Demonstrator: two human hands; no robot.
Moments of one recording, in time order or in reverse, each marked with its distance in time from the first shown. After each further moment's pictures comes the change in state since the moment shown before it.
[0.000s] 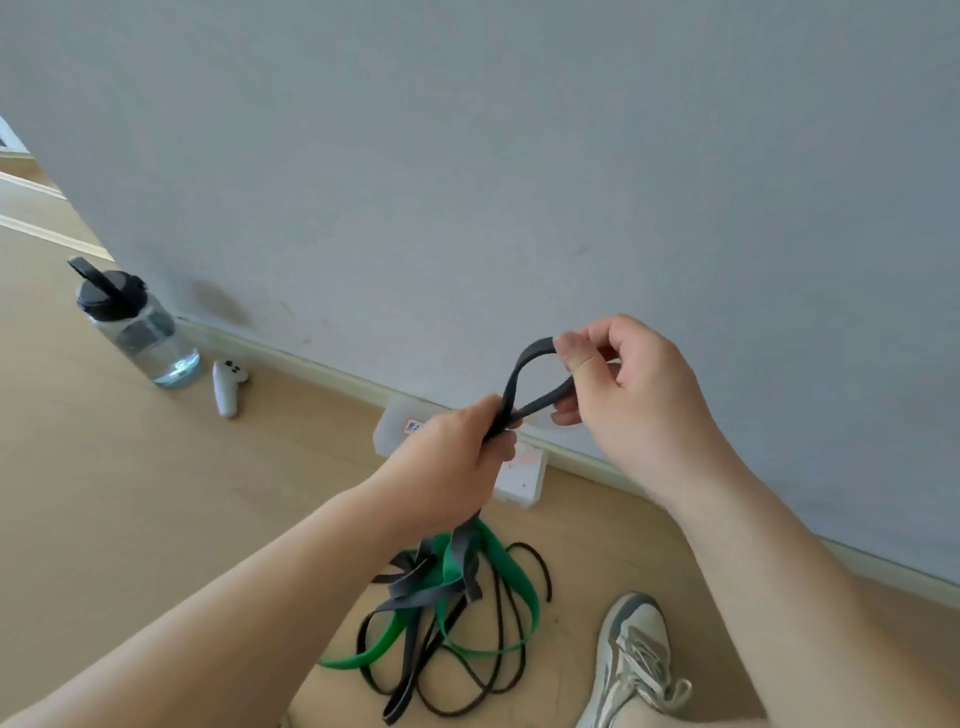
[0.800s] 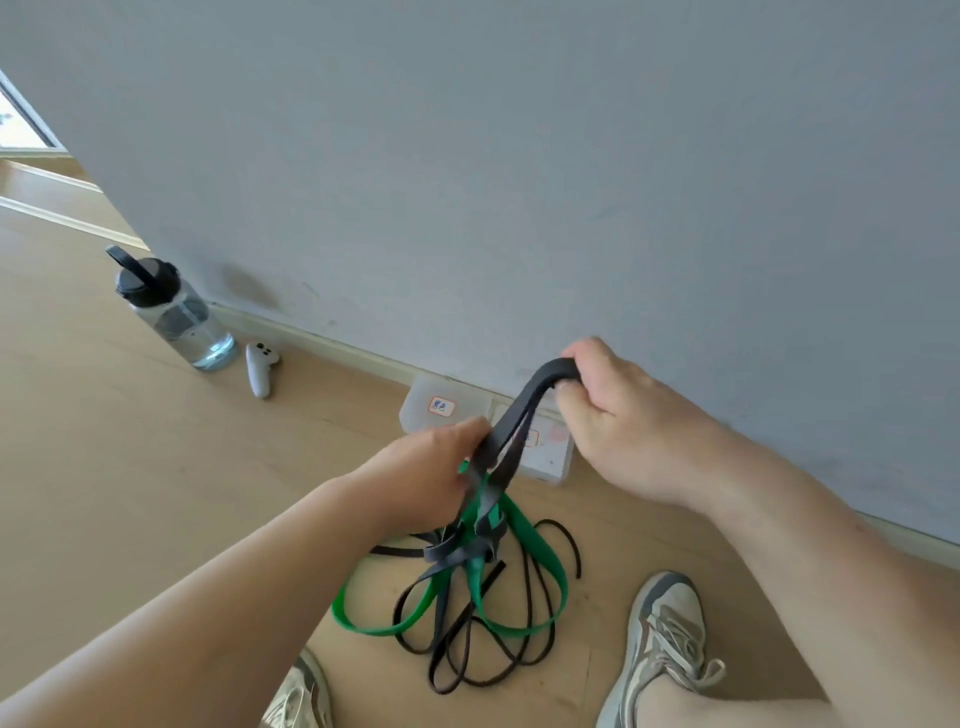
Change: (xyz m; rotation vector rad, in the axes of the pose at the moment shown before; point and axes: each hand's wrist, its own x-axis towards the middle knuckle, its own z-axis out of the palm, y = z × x) left_hand -0.015 -0.038 0.000 0.297 -0.237 -0.060; right_hand -0.012 0.011 0.000 -0.475 -0.474 -0.080
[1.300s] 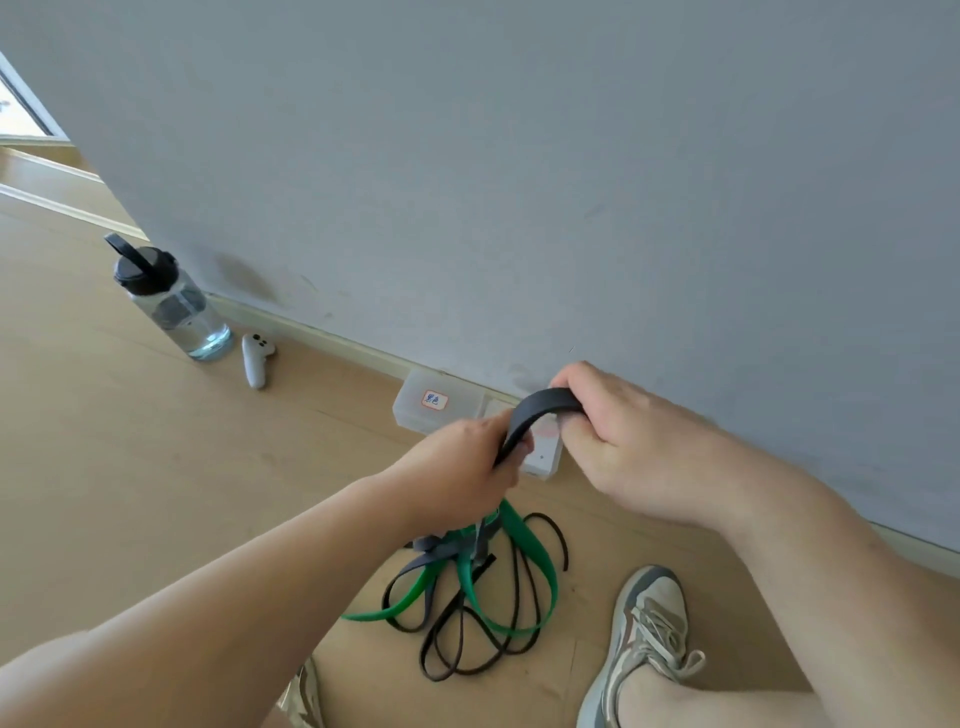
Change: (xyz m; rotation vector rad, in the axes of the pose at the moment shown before) left_hand 0.008 0.031 0.021 -0.170 0.133 0.137; right_hand -0.021 0.016 -0.004 -0.101 -0.092 -0.071
